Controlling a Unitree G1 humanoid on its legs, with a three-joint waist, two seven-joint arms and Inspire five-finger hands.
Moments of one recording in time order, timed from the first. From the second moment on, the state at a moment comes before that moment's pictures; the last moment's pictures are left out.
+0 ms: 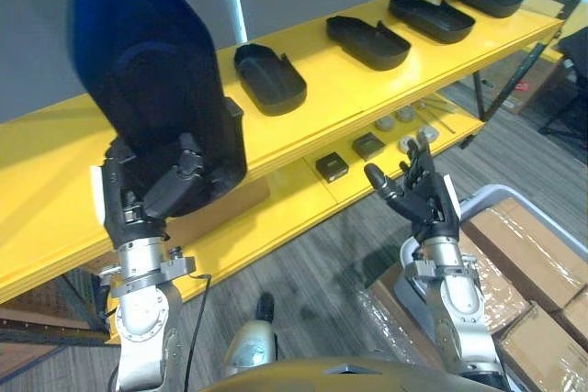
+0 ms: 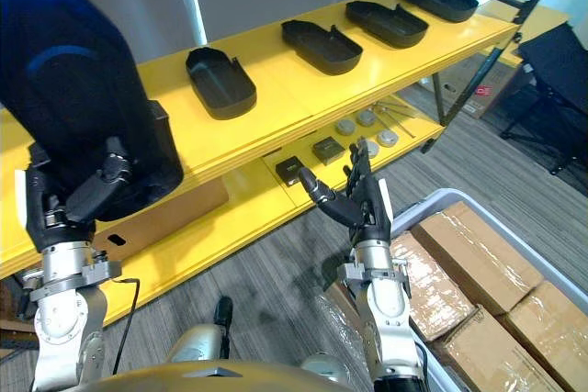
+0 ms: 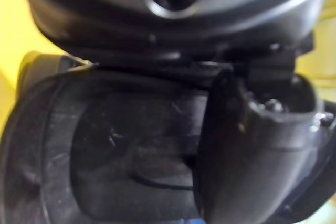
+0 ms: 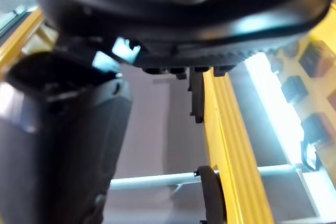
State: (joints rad) left arm 0.33 0.08 0.20 -0.42 -0.16 -0.35 0.18; right arm 0.16 -0.15 0.00 -0.06 0.16 -0.32 -0.08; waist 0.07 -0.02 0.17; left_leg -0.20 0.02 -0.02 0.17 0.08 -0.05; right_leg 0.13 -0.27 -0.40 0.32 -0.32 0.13
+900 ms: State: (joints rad) left arm 0.17 0.11 0.25 -0.45 -0.23 -0.44 0.25; right arm -0.11 -0.28 -0.14 -0.22 0.23 -0.40 0.02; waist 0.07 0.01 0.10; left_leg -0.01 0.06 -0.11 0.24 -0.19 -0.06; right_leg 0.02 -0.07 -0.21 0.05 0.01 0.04
